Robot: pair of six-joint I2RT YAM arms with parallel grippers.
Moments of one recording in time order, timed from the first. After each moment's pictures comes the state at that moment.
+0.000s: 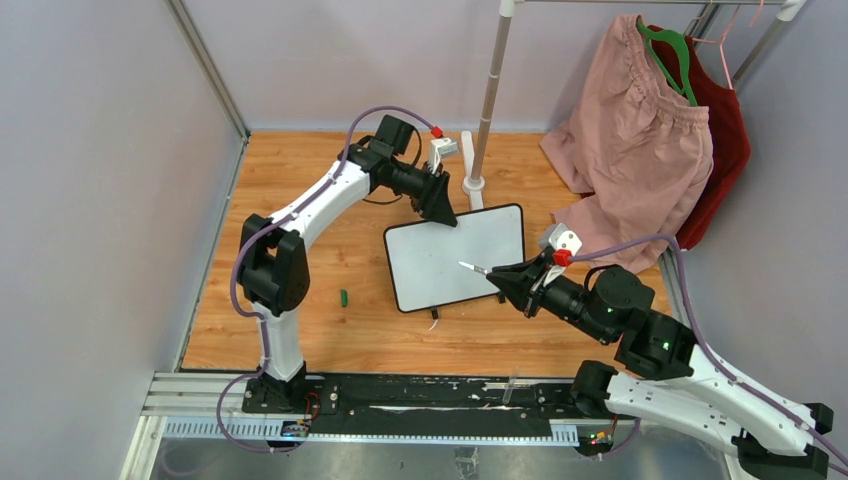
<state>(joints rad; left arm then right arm) -0.49 1.92 1.72 -0.68 0.96 0.17 1.05 0.53 0.79 -0.33 0.13 0.08</state>
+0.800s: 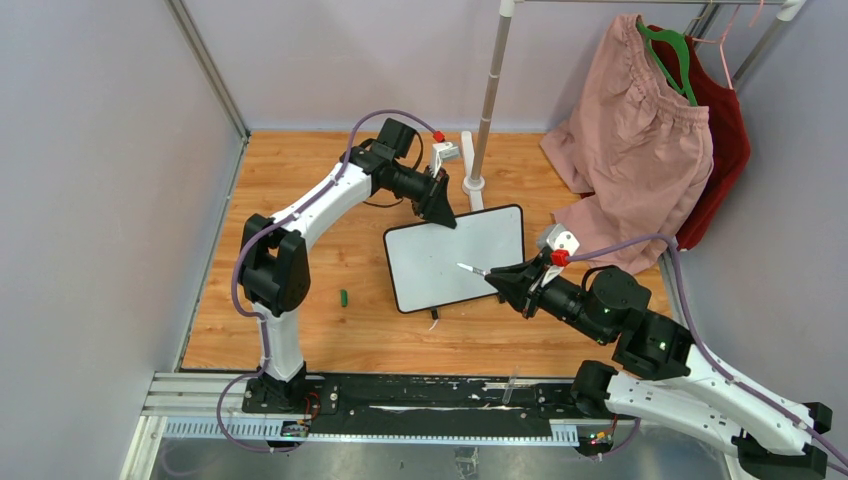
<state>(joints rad) -0.50 1.92 1.69 -0.67 0.99 0.18 1.05 0.53 0.78 -0.31 0.12 0.09</state>
